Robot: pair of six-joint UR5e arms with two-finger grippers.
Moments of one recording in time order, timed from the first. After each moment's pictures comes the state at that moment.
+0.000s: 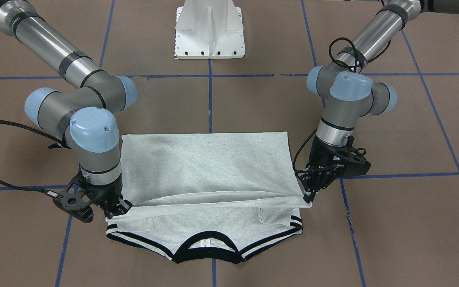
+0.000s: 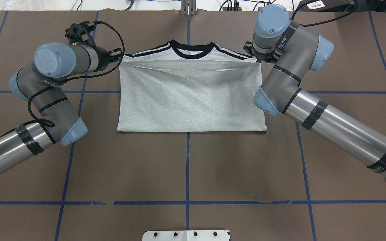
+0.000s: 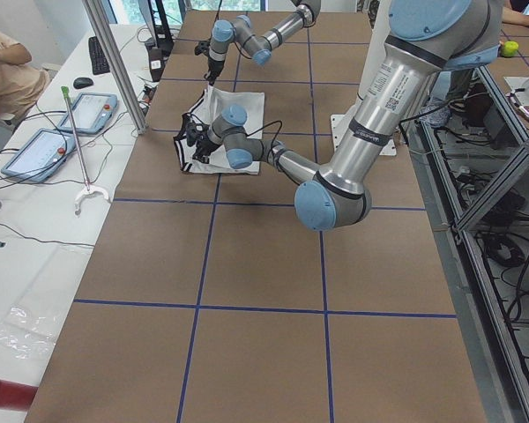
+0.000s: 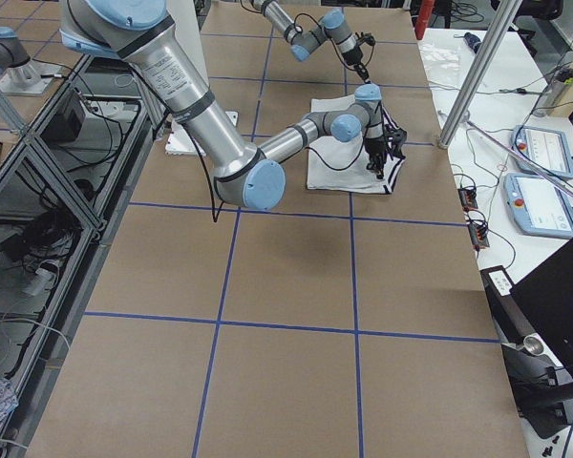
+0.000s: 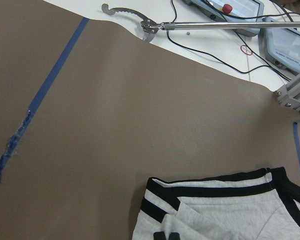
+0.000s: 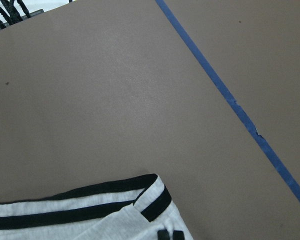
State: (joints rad) left arm -0.77 -2.12 -1.36 -2.36 -1.61 -1.40; right arm 0.82 -0.83 1.26 -1.38 1.73 1.45
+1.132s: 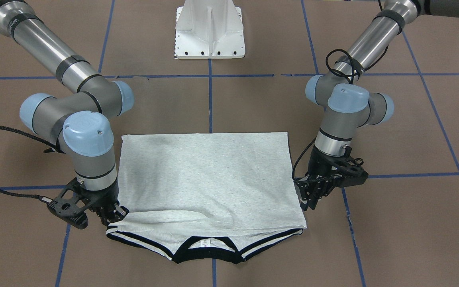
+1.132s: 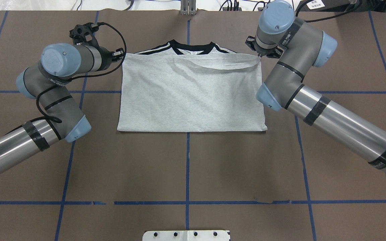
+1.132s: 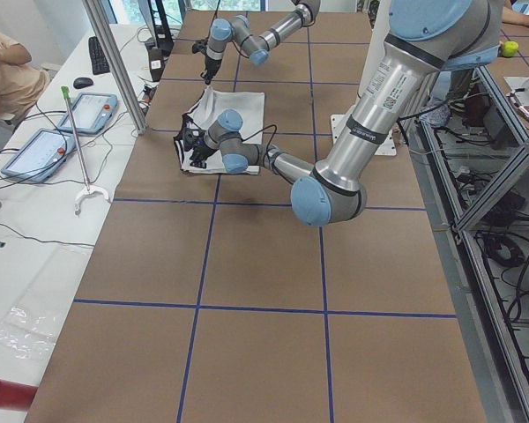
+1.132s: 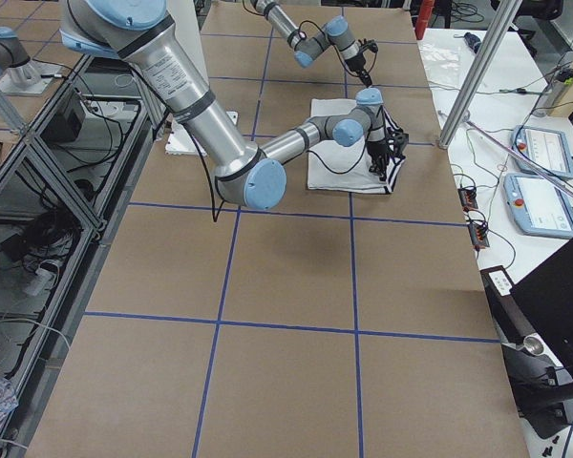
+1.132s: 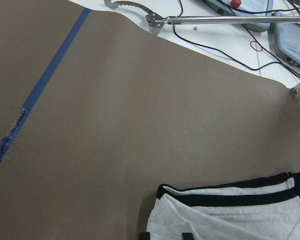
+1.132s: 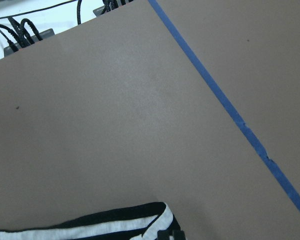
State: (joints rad) left arm -0.77 -2.15 -1.27 -2.41 -1.61 -1.38; right arm 0.85 -0.83 1.24 -1.32 1.72 1.45
